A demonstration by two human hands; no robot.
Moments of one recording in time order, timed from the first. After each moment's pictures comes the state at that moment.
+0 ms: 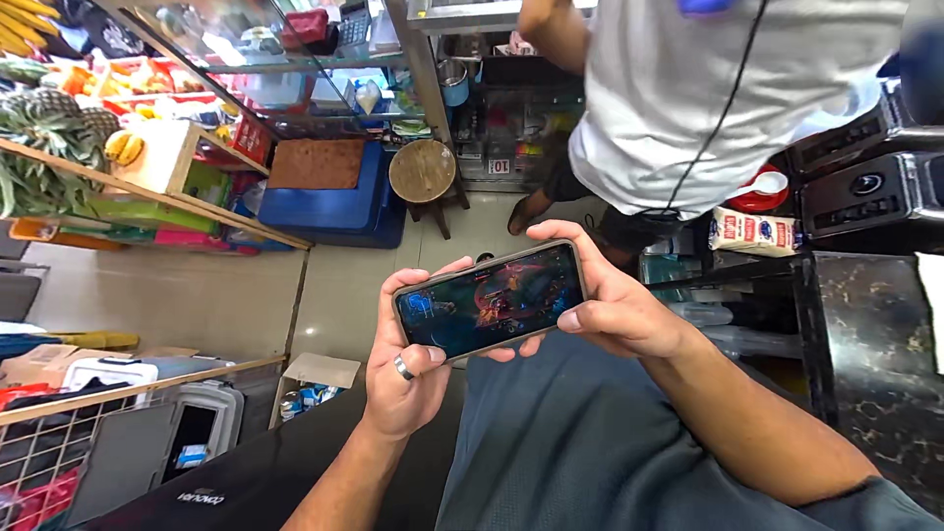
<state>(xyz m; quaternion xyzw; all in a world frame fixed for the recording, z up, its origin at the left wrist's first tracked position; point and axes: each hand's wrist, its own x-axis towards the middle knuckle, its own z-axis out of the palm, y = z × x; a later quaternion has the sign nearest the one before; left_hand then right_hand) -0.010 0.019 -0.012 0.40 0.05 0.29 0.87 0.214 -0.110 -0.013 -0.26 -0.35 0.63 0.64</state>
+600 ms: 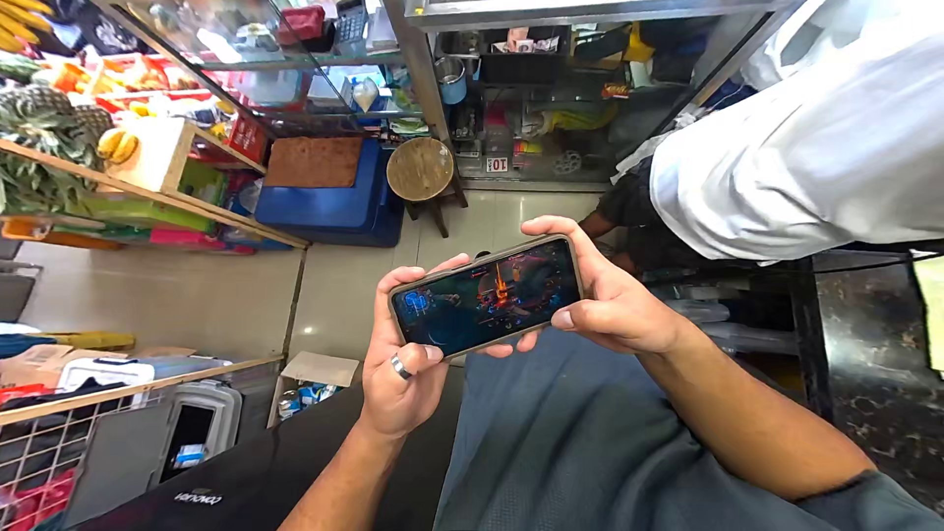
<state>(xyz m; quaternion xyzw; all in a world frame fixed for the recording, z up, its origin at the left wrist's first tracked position) -0.010 0.019 -0.011 0.40 0.04 0.29 0.87 0.214 -0.108 -0.012 -0.28 -0.36 0.62 0.64</state>
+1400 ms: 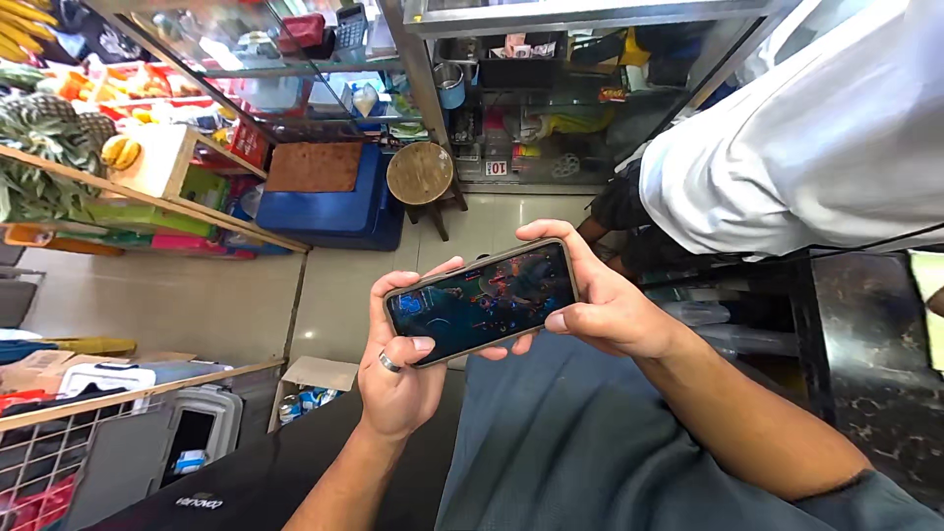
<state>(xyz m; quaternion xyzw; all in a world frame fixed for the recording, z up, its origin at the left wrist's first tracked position) -0.009 0.018 -0.011 0.39 0.06 0.32 0.86 0.209 -0.108 -0.007 -0.30 -0.36 0.61 0.64</state>
